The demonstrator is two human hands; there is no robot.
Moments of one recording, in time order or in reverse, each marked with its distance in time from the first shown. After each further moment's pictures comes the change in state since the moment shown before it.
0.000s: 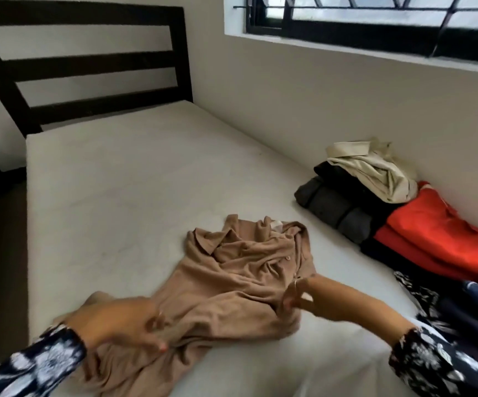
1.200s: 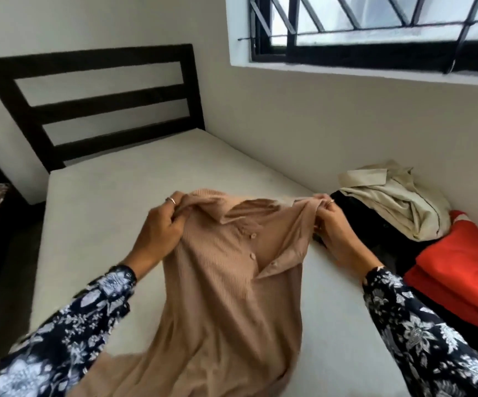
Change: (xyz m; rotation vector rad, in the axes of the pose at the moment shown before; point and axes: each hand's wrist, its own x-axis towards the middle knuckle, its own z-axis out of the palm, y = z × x) left_hand 0.070 0.030 -0.175 -0.566 1.194 0.138; right_hand 0.108 0.063 -0.121 1.344 0.756 -0.097
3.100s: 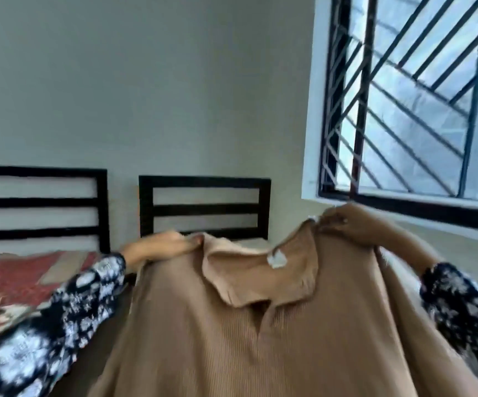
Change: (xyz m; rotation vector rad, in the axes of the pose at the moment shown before) left_hand -0.030 0.020 -0.268 0.206 -0.089 -0.337; right_hand -0.057 -0.286 0.159 -1.248 -0.351 -0.741
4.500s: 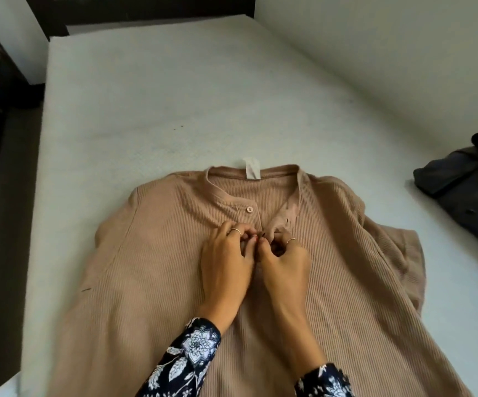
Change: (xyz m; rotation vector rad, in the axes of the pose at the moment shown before) left_hand -0.019 -0.093 0.419 -0.116 0.138 -0.096; right_hand -0.122 -0.009 0.458 0.656 0.218 1.049
